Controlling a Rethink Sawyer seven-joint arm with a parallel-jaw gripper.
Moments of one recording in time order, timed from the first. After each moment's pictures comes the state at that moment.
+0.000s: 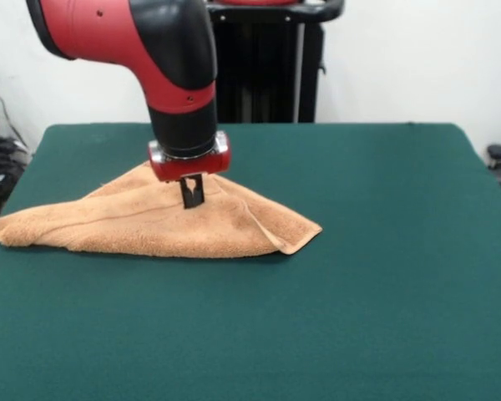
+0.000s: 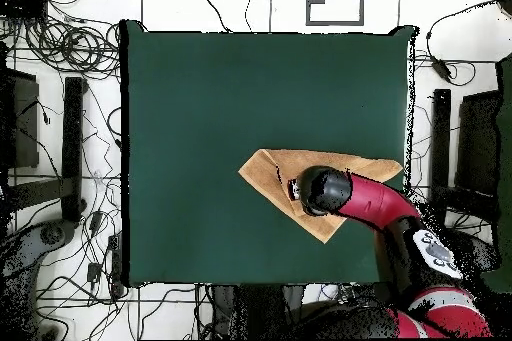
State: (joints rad) arm -0.47 -0.45 0.07 1.67 -0.18 0.50 1.25
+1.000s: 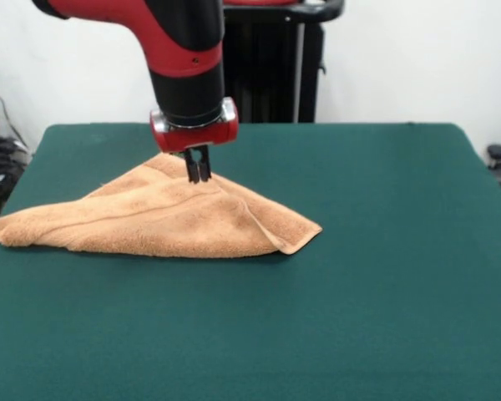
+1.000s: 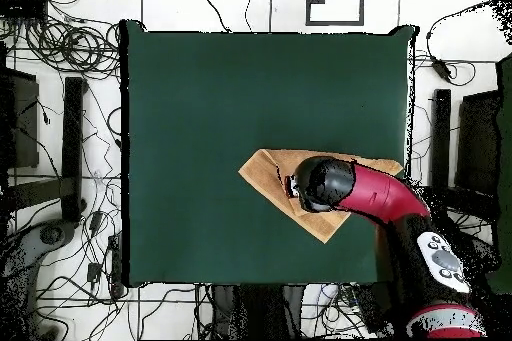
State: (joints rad) arm -0.44 -0.55 0.07 1.68 -0.15 0.64 1.25
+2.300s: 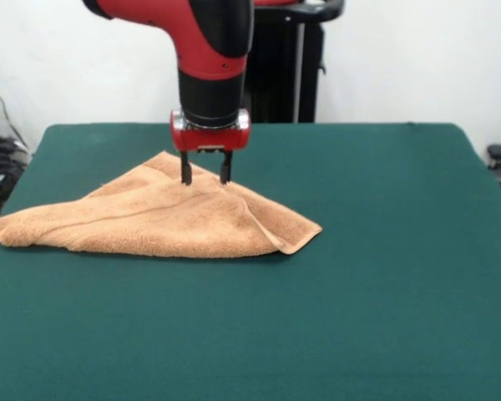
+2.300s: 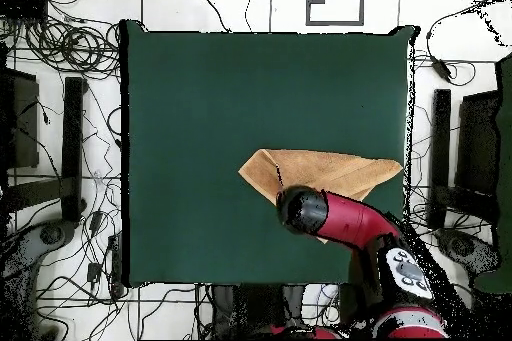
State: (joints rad) arm -0.32 -0.52 -0.08 1.81 -0.12 0.35 1.37
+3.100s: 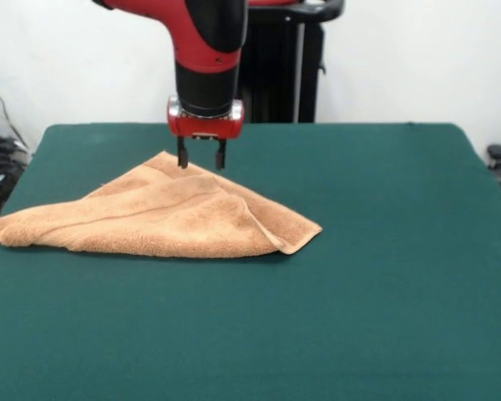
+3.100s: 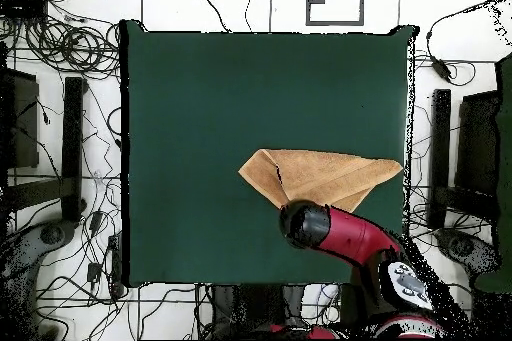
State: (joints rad) arm -0.33 -0.51 -0.13 1.86 -0.10 0.33 1.41
